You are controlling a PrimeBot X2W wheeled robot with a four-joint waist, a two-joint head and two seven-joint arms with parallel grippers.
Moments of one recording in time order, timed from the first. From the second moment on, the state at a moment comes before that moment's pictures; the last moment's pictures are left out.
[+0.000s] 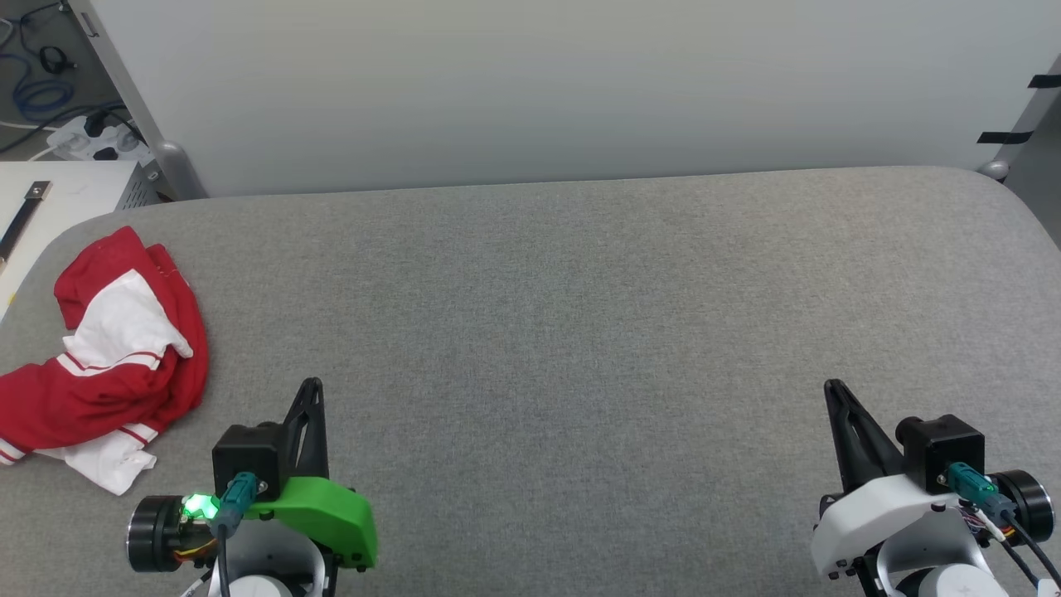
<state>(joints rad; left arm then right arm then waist) 0.02 0.06 0.00 0.00 -0.01 0.00 0.00 0.02 -0.05 0.00 0.00 0.01 0.13 0.00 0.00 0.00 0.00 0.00</state>
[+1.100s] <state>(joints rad) 0.02 0.06 -0.01 -0.01 -0.02 0.02 -0.03 0.02 -0.05 -0.02 -0.02 0.04 0.13 -0.03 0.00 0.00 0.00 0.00</state>
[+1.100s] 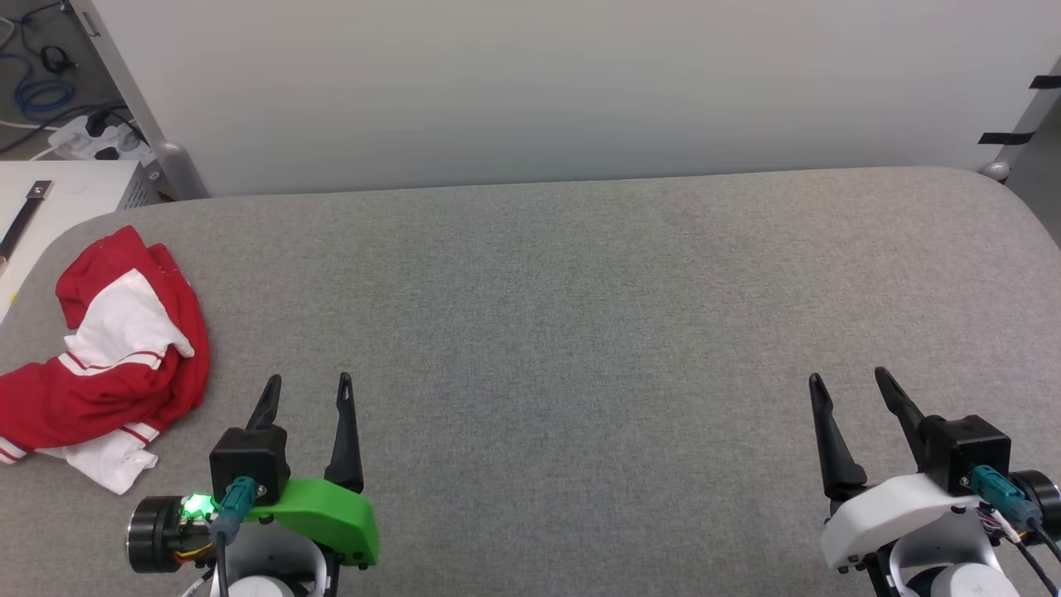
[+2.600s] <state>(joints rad) 0.03 0.06 -0.03 -0.01 -0.03 0.04 -0.12 0.06 -0.05 0.00 -0.09 0.09 0.13 -0.12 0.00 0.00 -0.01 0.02</state>
